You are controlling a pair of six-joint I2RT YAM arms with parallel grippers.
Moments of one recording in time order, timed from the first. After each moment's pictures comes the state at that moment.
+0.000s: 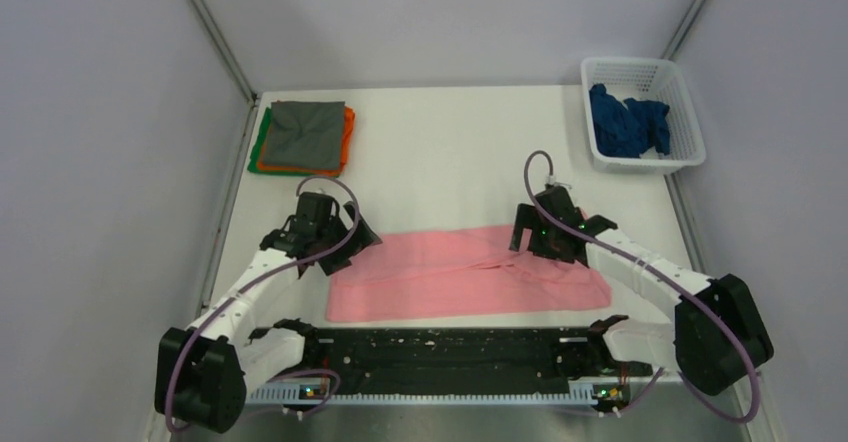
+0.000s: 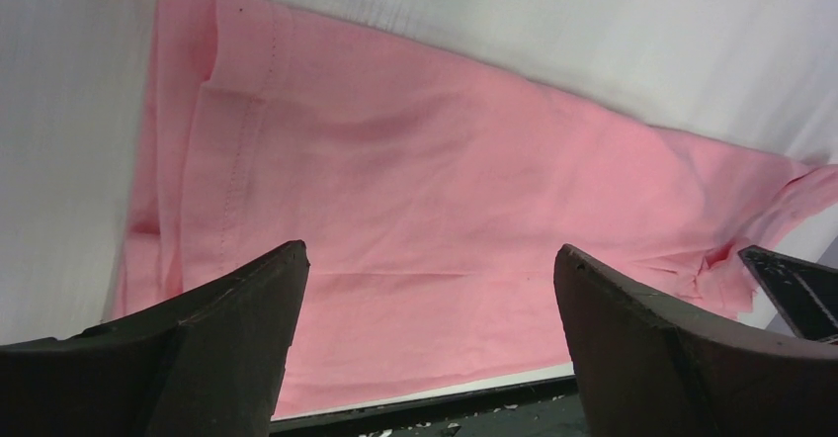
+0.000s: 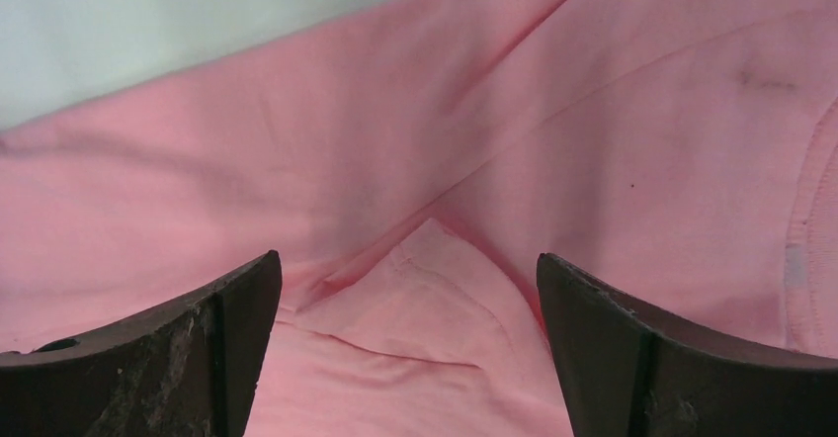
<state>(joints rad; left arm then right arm) -0.26 1.03 0.60 -0.53 0.14 -0.83 0.49 1.19 0.65 -0.47 0.16 0.65</state>
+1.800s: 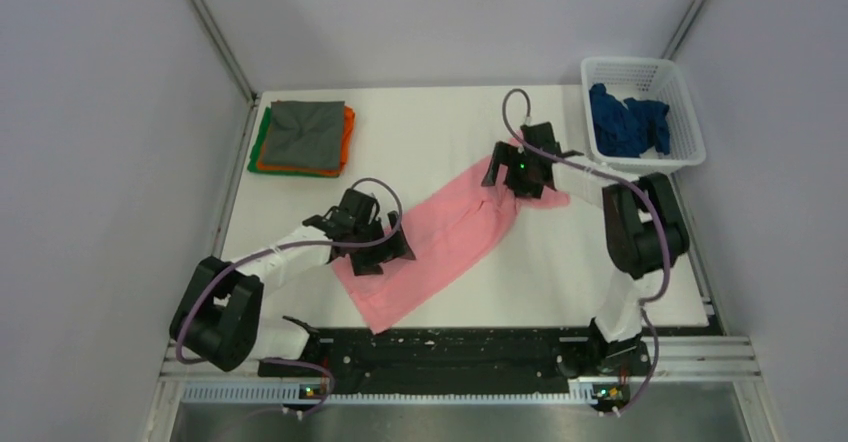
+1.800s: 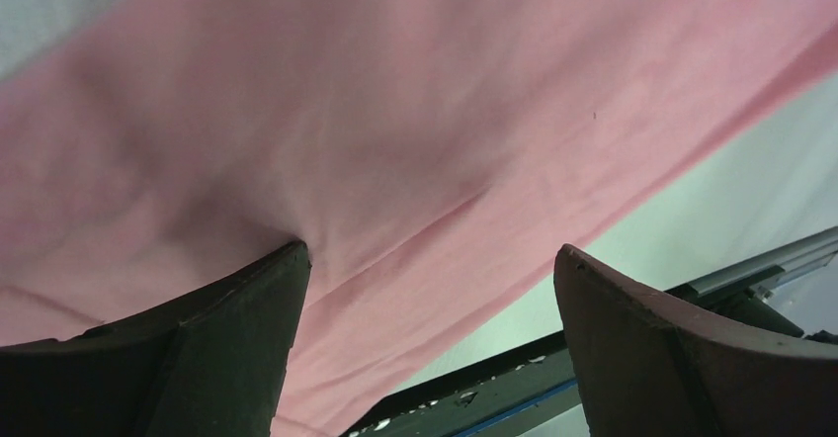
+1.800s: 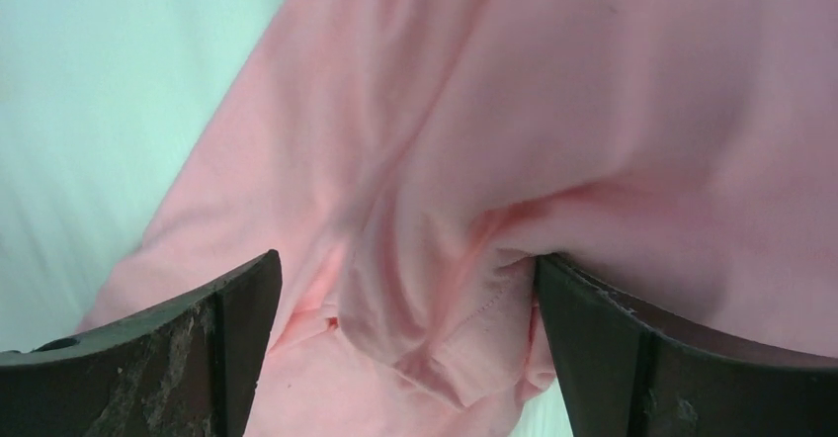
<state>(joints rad) -0.45 1.34 0.66 -0.41 0.24 -0.77 0.31 1.75 1.03 -0.23 -0.19 0.58</state>
